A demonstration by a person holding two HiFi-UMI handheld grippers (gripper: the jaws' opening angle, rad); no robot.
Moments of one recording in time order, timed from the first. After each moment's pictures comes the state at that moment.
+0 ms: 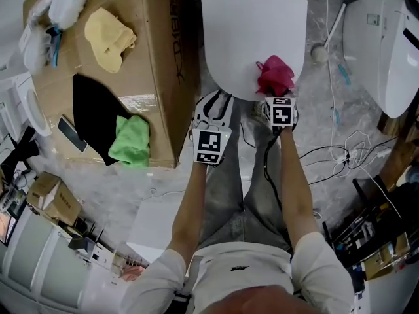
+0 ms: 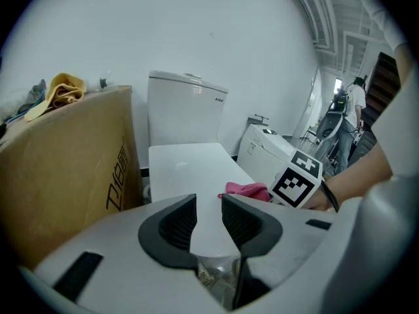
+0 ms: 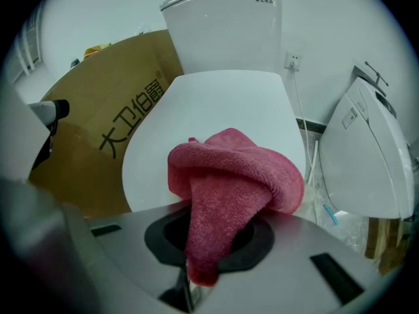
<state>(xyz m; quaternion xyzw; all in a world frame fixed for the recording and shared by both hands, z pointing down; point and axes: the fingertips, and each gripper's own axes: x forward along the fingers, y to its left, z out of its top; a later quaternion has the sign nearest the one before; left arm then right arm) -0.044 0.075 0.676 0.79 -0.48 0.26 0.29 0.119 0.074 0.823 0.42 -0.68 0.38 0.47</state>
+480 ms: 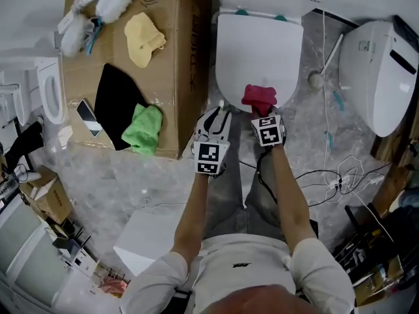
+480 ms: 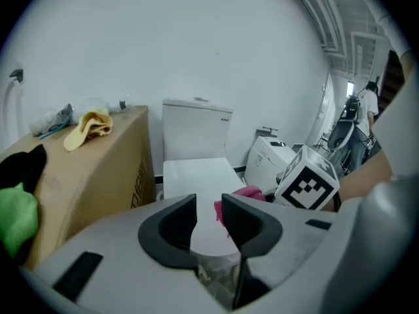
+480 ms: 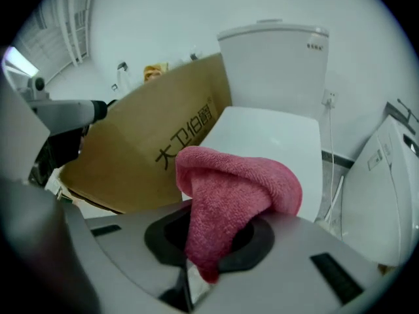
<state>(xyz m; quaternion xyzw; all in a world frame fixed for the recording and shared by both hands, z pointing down) -0.052 0.098 0.599 0.75 -0.54 0.24 0.28 0.054 0.086 0.727 0.32 -0.78 0.32 0.43</state>
